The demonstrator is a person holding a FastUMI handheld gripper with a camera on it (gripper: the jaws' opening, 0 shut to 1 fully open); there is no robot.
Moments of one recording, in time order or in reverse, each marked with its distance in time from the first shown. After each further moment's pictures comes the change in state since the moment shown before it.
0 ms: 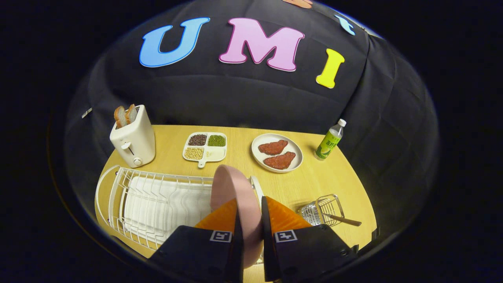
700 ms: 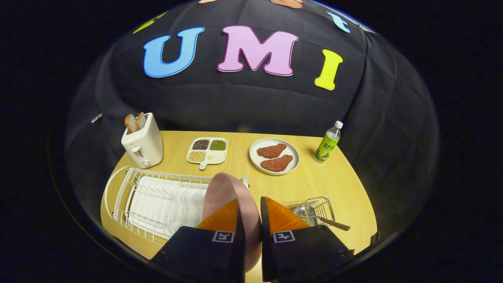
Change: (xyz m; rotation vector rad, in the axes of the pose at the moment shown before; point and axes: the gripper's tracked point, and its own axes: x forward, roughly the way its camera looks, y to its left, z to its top) arm -0.027 -0.042 -0.011 0.051 -0.006 0.129
